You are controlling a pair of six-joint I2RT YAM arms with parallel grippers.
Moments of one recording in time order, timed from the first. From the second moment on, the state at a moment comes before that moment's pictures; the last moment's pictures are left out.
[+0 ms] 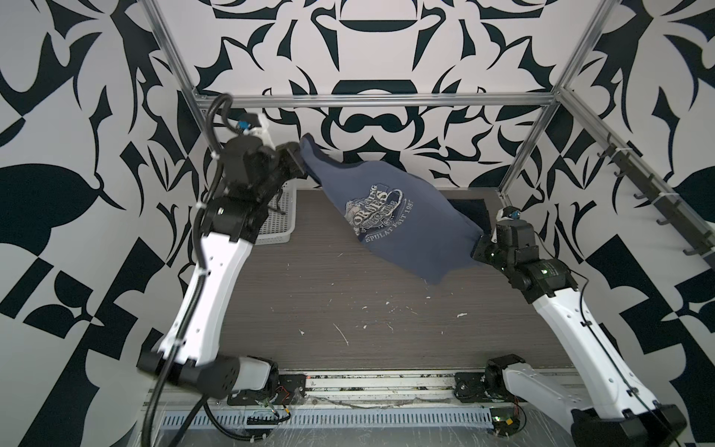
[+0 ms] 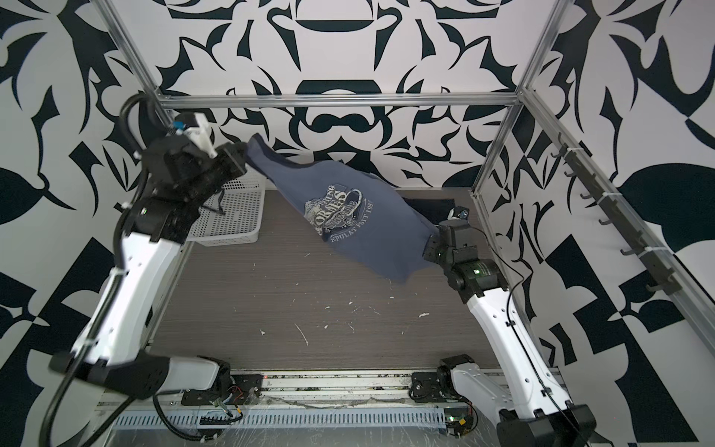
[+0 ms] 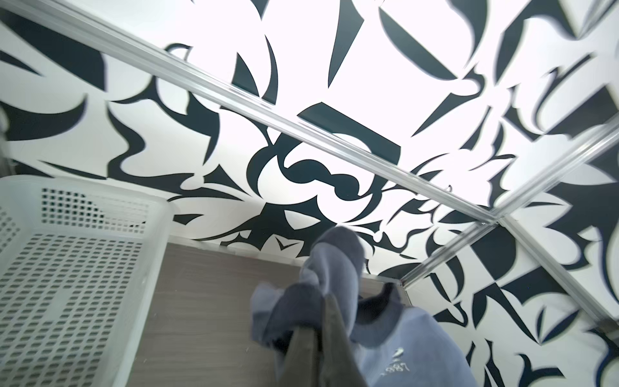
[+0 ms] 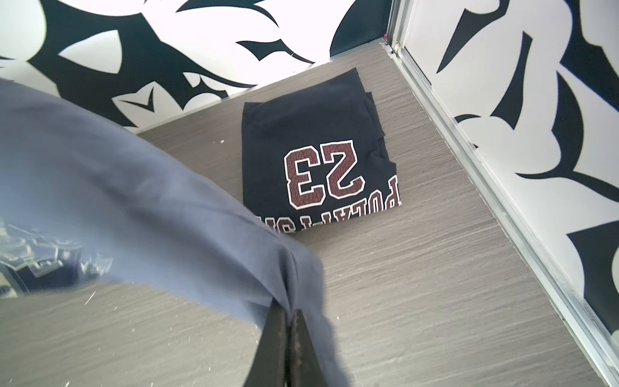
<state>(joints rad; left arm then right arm) -0.28 1.26 1.60 -0.49 0.01 -0.53 0.20 0.97 1.03 -0.76 0.18 0.46</state>
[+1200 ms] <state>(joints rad) -0.26 1.40 0.86 -0.82 -0.18 -0.81 0.30 0.97 0.64 -0.85 0.02 0.68</state>
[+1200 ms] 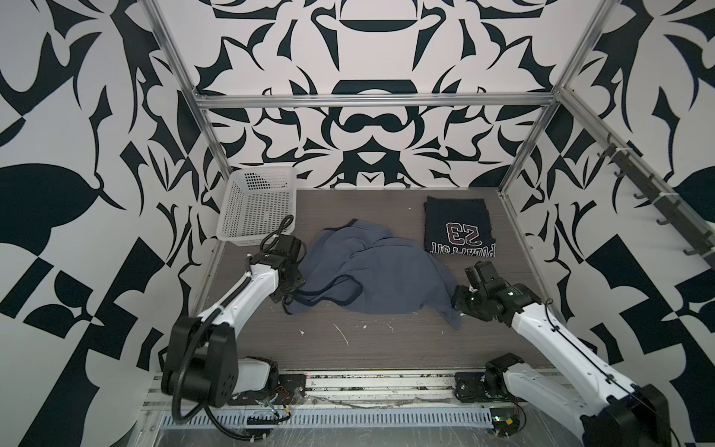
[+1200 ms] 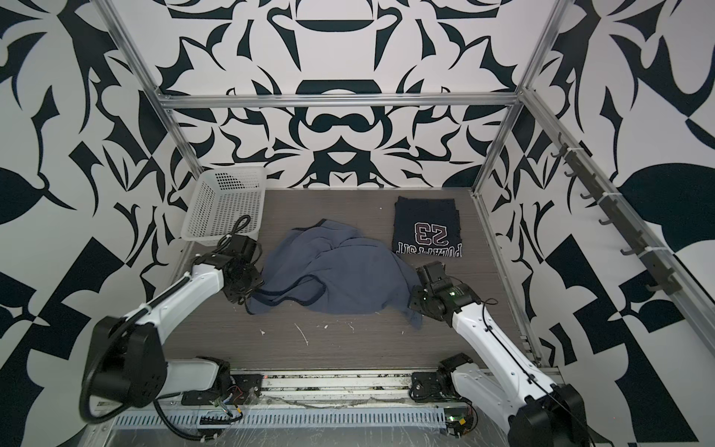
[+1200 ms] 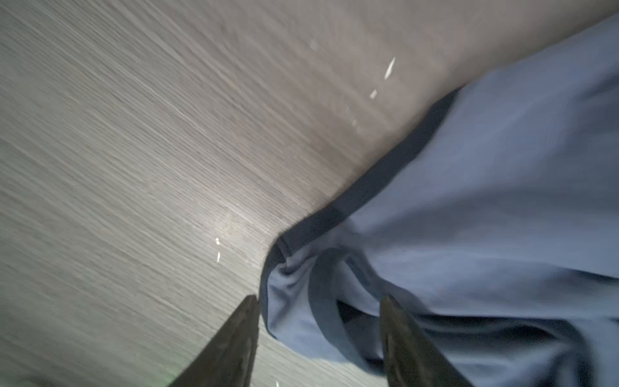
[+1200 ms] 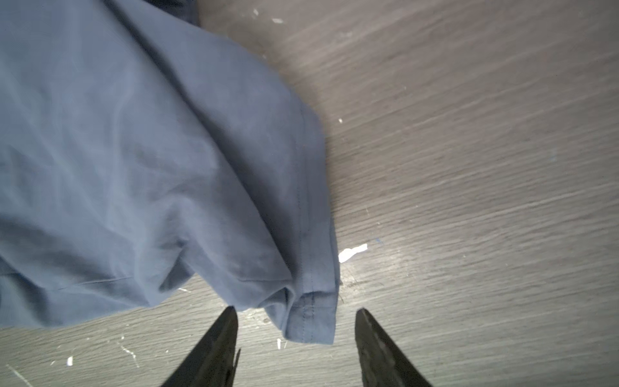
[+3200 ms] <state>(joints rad) -0.27 1.03 0.87 -0.86 -0.51 -0.80 0.34 0.92 0.61 -0.87 -0.04 0.87</state>
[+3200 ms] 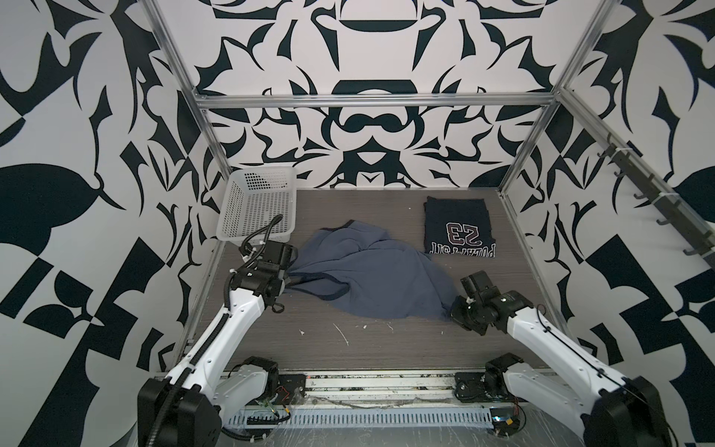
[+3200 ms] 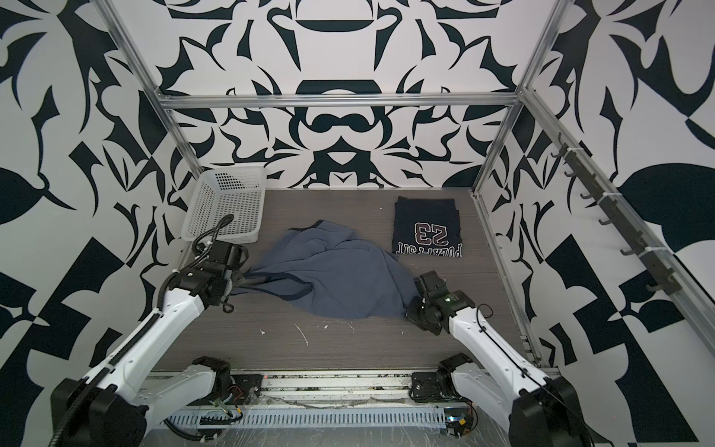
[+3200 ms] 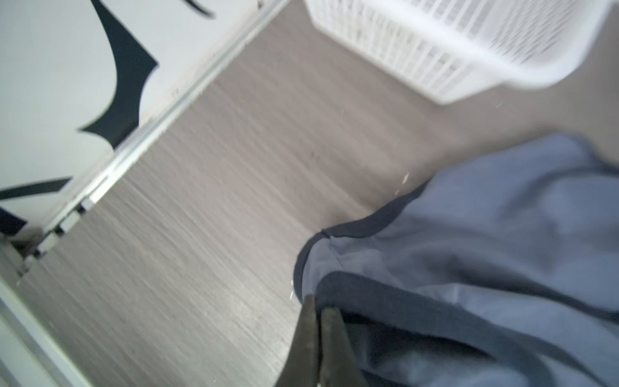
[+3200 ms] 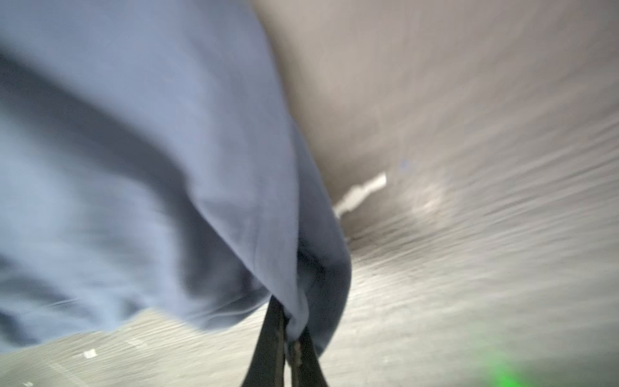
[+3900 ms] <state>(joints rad) -0.25 0.90 1.38 -0.86 -0.68 -0.62 0.23 0.97 1.47 -1.06 0.26 0.57</state>
